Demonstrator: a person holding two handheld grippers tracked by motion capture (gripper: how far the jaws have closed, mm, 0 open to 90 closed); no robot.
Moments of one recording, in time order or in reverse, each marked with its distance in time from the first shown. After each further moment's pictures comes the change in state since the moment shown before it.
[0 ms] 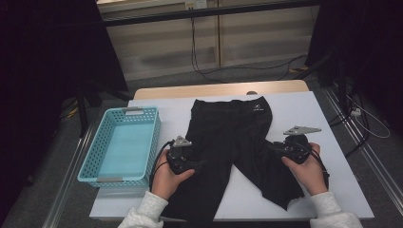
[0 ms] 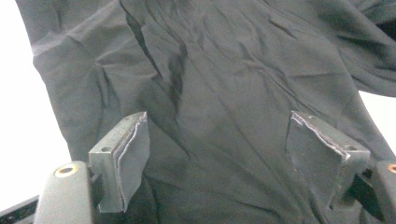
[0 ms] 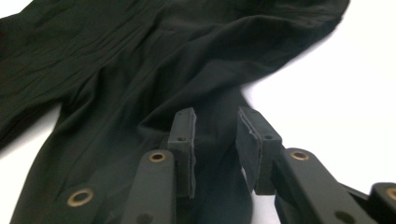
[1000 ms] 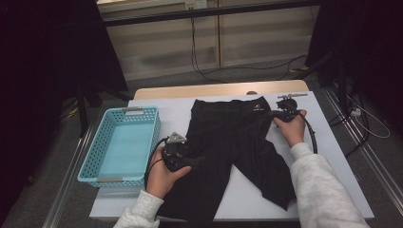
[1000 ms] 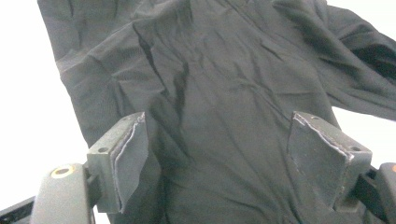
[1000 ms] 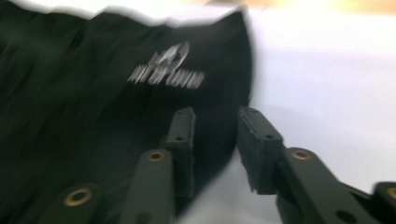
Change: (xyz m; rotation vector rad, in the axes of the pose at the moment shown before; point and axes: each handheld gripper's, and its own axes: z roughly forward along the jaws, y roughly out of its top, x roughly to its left) left arm 0.002 0.010 -0.020 -0.031 -0.016 -0.037; right arm -0.082 0.072 0.092 -0.002 -0.147 0.160
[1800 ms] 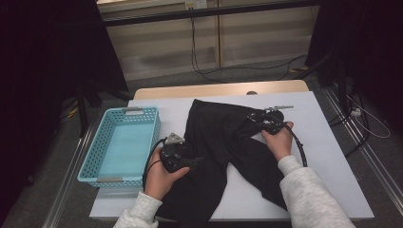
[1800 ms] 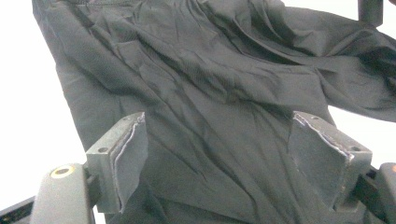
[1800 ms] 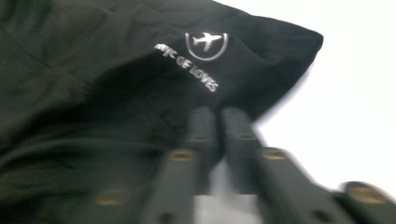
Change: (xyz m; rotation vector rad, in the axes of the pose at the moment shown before) left arm 0.000 -0.003 -0.005 -0.010 0.017 -0.001; right arm 0.056 -0.025 -0.005 0.033 0.040 0.020
